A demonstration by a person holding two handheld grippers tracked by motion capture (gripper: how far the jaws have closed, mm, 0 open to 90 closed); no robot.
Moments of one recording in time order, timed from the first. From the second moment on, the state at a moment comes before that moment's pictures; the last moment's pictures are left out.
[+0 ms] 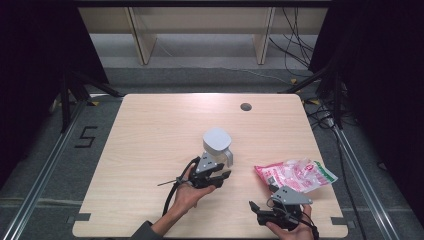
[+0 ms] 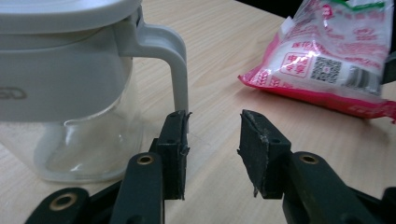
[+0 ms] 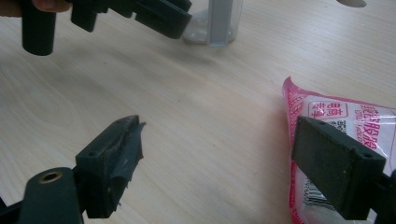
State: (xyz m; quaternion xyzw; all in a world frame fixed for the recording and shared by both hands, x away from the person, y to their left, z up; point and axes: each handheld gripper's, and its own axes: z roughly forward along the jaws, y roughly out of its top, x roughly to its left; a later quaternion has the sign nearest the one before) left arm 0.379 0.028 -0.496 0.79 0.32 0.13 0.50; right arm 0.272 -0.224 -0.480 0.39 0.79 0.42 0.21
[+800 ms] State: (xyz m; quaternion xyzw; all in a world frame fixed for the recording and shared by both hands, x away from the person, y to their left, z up) left arm 0.401 0.015 -0.500 0.79 0.32 0.17 0.50; right arm 0.273 -0.222 -0.481 0.38 0.80 0.41 0.20
